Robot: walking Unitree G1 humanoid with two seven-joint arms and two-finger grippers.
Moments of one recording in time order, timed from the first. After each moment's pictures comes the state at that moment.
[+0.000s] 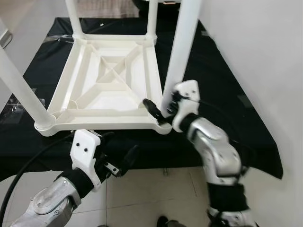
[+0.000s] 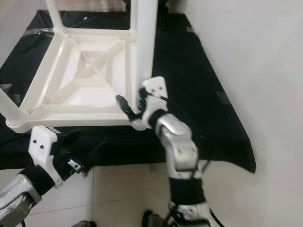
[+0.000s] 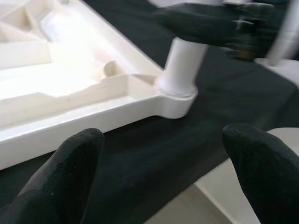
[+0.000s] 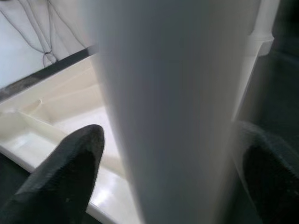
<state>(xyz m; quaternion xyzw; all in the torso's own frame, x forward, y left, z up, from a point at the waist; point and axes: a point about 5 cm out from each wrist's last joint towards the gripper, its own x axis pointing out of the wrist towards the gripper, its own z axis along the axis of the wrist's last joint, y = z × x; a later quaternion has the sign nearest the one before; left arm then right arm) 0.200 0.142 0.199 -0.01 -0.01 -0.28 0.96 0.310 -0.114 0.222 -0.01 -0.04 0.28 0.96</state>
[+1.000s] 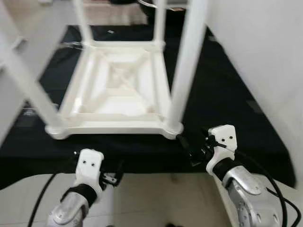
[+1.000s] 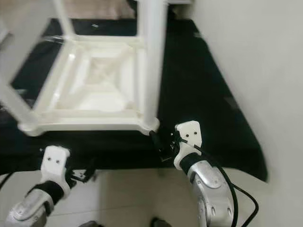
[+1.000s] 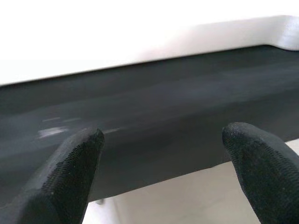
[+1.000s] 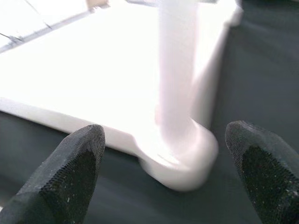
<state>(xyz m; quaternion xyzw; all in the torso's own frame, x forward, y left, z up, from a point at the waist) 0.206 0.146 0.130 0.02 0.07 -0.14 0.99 0.254 -0.150 0.168 -0.01 0.00 0.19 0.98</state>
